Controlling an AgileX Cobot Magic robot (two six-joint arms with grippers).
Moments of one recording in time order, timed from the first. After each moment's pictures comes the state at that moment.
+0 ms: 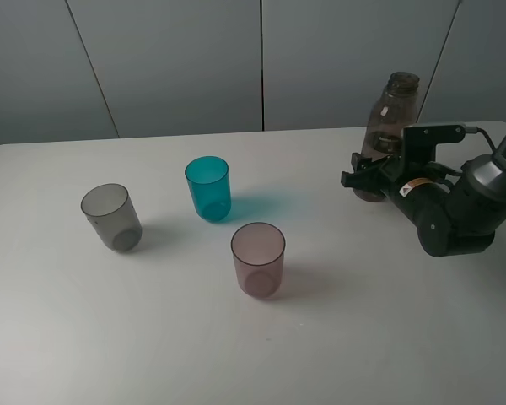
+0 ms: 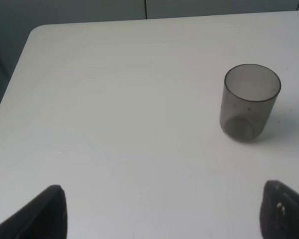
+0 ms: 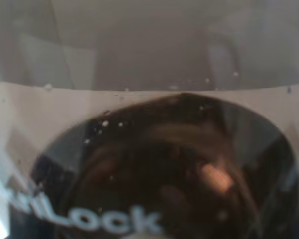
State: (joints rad) left arm -0.04 0.00 -0.51 0.08 1.08 -0.05; right arm 0.24 2.24 -0.67 0.13 -1.19 0.04
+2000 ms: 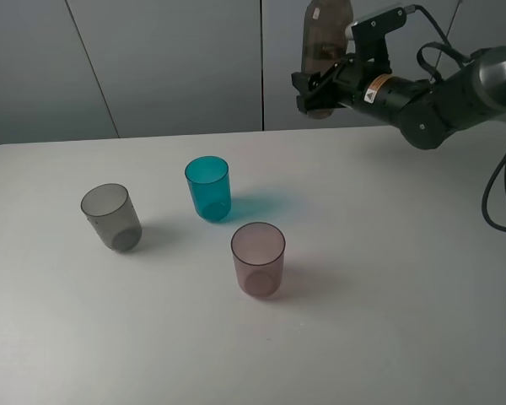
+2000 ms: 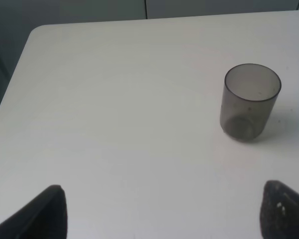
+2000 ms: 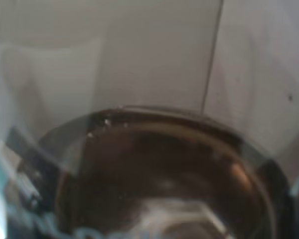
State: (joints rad) left arm -0.04 0.00 -0.51 0.08 1.08 -0.04; right arm 0.24 2.09 -1.13 -0.44 -0.77 0.18
